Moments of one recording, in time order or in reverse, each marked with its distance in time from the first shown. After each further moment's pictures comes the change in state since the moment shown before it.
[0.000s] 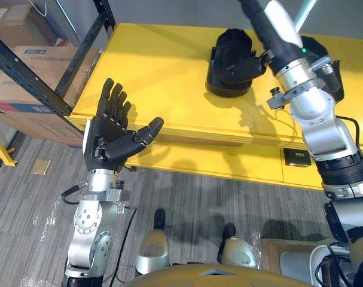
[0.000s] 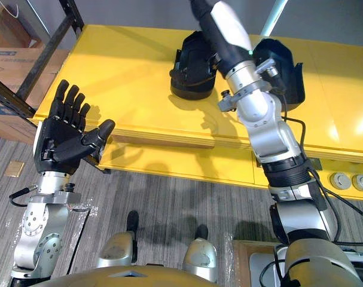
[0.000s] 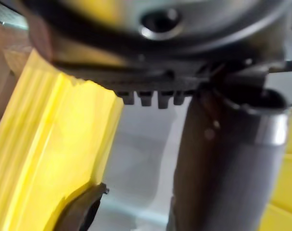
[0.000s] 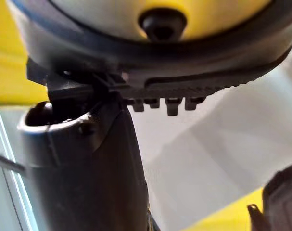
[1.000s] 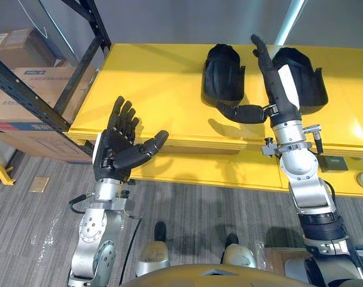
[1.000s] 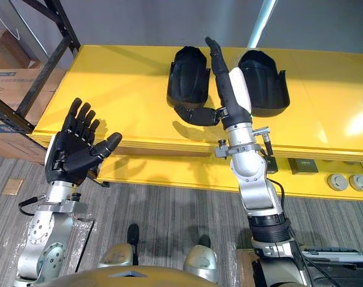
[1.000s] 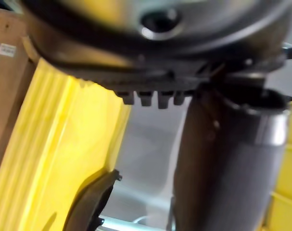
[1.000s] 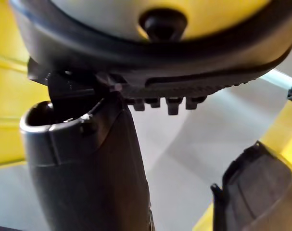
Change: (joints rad) left arm 0.076 -0.033 -0.028 -0.004 0.001 0.036 -0.006; right arm 0.471 0.261 -0.127 -0.168 -0.094 -0.083 -0.089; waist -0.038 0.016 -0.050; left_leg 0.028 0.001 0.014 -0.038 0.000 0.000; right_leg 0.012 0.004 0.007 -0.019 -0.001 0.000
